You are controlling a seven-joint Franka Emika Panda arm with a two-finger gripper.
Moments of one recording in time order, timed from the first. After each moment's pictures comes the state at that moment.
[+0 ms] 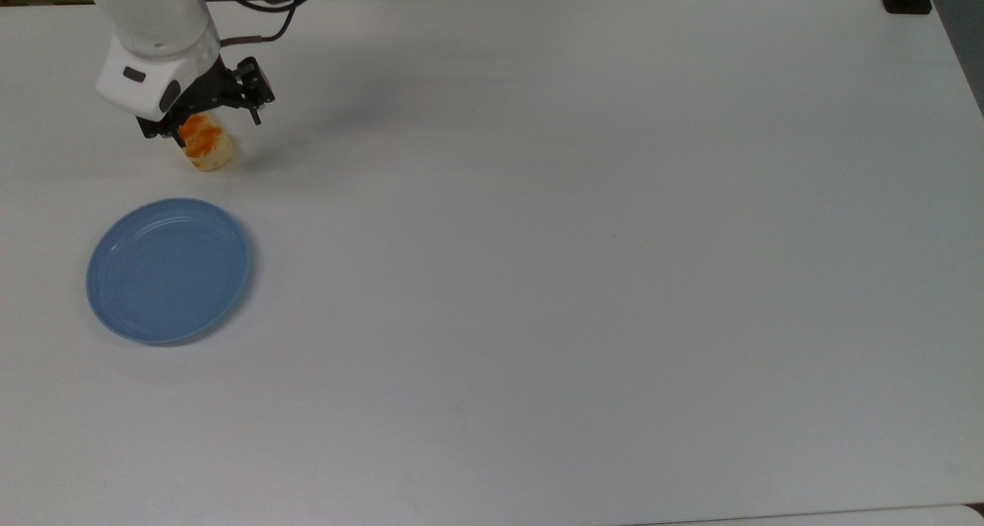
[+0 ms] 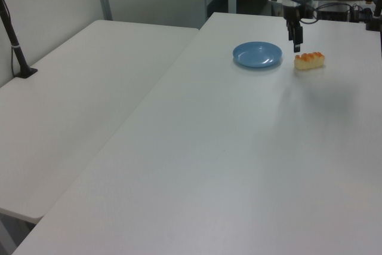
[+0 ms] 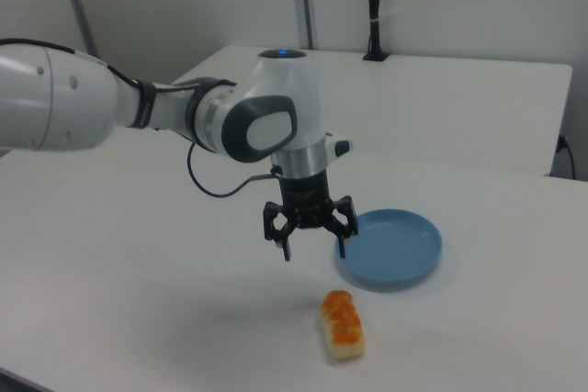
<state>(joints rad) -0.05 0.28 -0.34 -1.81 -0.05 2.03 -0.78</state>
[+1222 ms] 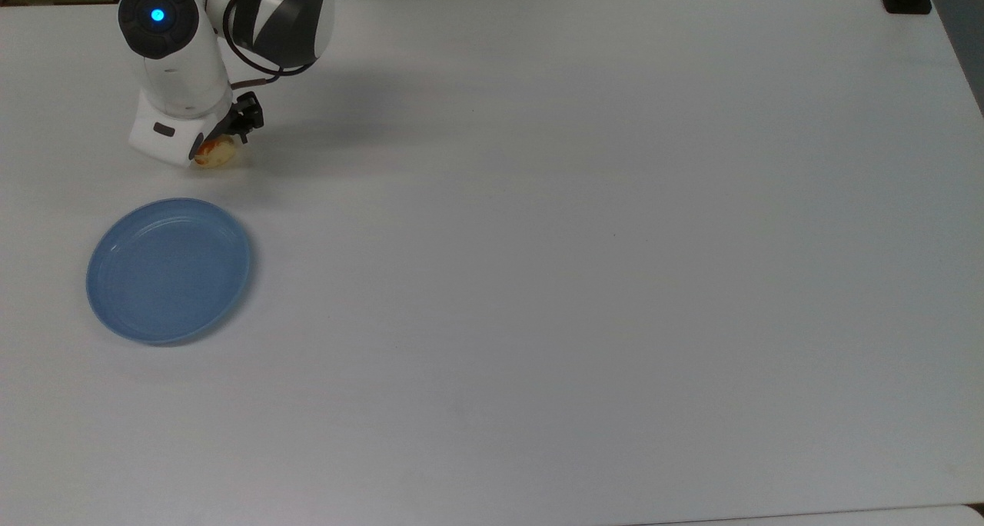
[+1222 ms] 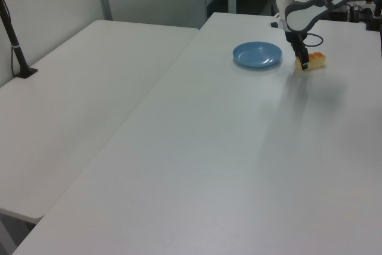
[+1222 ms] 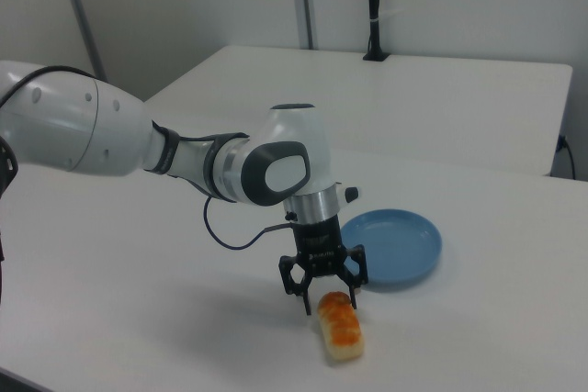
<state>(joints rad) -0.06 0.39 -0.35 -1.86 -0.20 2.11 -0.78</state>
